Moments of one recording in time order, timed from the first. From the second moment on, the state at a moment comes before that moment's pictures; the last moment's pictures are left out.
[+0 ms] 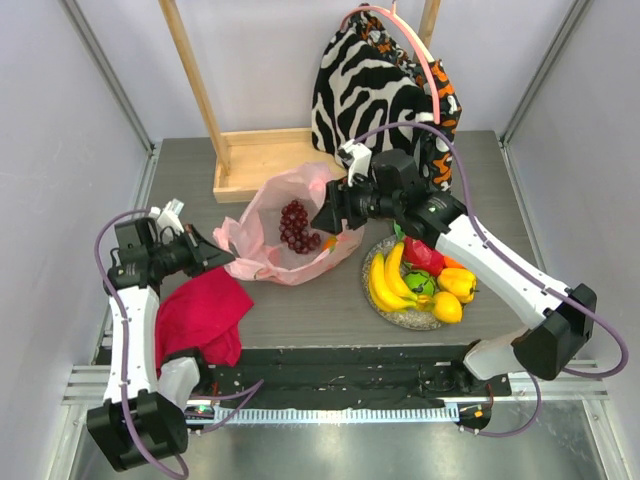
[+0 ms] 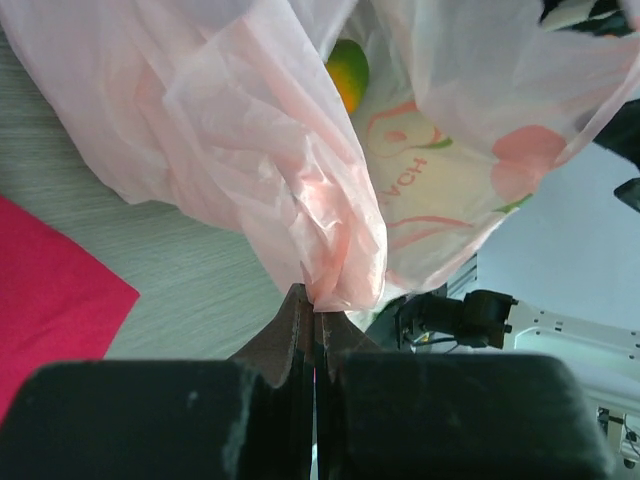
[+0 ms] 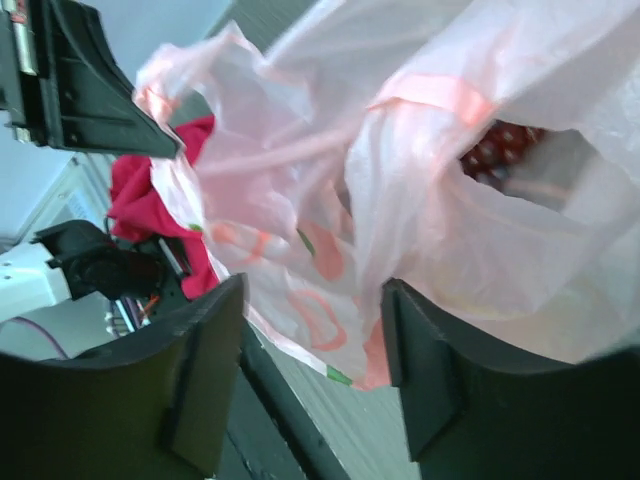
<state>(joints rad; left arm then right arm) 0.27 0.93 0.81 -0.69 0.90 -0.37 0.66 1.40 1.38 -0.47 -0.35 0.30</state>
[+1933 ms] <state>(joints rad) 0.09 0.64 0.81 -1.07 0.88 -0.22 0.86 1.93 1.57 -0.68 0.09 -0.16</state>
